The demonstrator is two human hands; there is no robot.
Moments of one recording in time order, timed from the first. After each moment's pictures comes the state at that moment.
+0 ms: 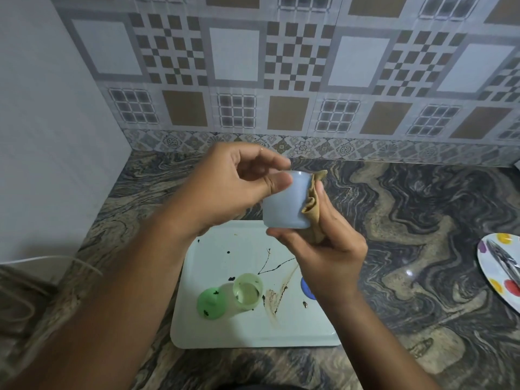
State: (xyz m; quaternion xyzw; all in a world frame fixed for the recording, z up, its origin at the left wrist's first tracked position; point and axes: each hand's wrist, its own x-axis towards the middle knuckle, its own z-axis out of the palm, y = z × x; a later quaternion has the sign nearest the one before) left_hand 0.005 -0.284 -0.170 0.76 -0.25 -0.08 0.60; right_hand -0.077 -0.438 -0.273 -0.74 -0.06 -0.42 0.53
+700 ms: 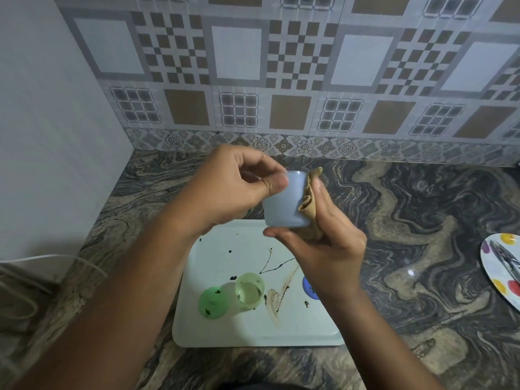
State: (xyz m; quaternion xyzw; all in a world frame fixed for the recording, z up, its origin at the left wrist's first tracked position) left_hand 0.005 -0.286 -0.170 0.79 -0.23 -0.06 0.56; right_hand -0.072 -0.442 -0.275 -0.78 -0.07 -0.44 0.44
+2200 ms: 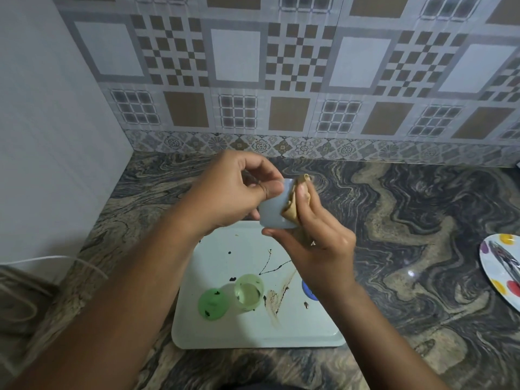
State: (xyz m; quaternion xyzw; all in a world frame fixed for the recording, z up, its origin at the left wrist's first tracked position) left_hand 0.012 -0.288 -0.182 0.81 -0.23 -0.08 0.54; right_hand -0.066 -0.445 -0.280 -0.82 -0.10 -0.40 0.41
